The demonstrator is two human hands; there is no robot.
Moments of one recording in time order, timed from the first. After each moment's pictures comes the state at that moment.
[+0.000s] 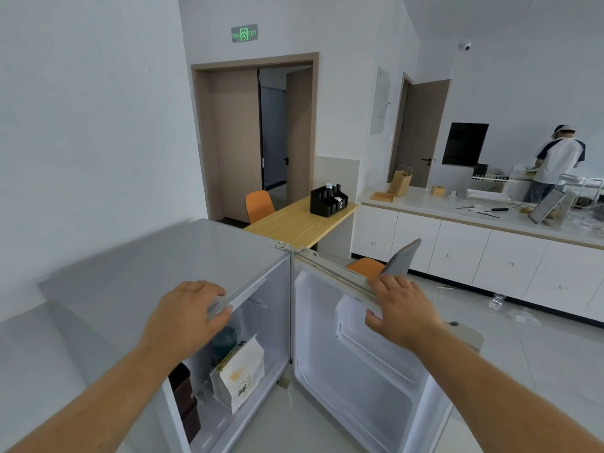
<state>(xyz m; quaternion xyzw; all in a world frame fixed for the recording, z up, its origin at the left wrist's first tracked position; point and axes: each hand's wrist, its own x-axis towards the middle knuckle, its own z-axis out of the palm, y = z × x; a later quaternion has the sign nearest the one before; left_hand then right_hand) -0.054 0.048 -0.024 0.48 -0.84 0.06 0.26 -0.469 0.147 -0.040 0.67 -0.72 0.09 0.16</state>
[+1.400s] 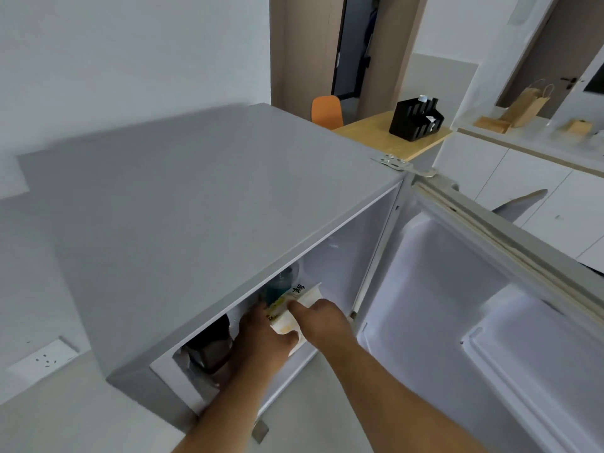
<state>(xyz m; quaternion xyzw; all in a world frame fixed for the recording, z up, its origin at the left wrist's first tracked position) -0.098 -0.023 -0.277 0.73 -0.55 -0.32 0.24 -0.224 -0.047 -0.255 0.47 -0.76 0.21 -0.40</state>
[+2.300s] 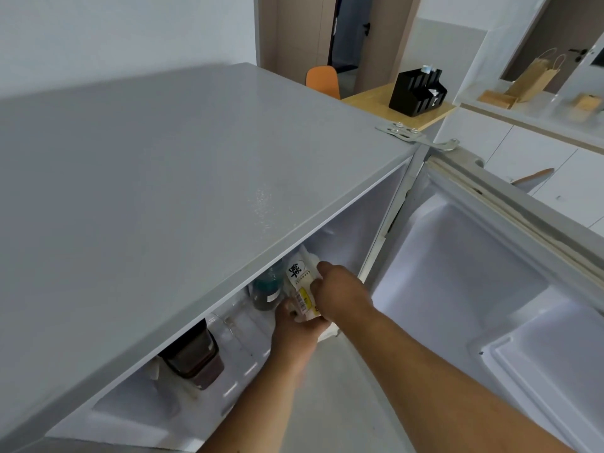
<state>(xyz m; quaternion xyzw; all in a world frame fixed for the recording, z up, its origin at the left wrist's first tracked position) -0.173 -0.047 -0.316 0.58 -0.31 -0.63 0.41 -0.275 -0.104 -0.267 0.63 -0.74 0.10 -0.22</state>
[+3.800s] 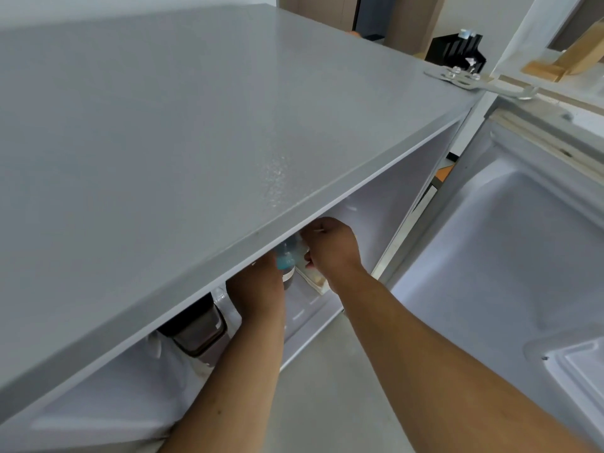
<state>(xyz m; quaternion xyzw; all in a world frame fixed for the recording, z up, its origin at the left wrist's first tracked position) -0.122 -0.096 -0.299 0.66 -0.21 -0.39 0.60 -0.231 -0.136 -0.264 0.44 -0.67 0.40 -0.44</state>
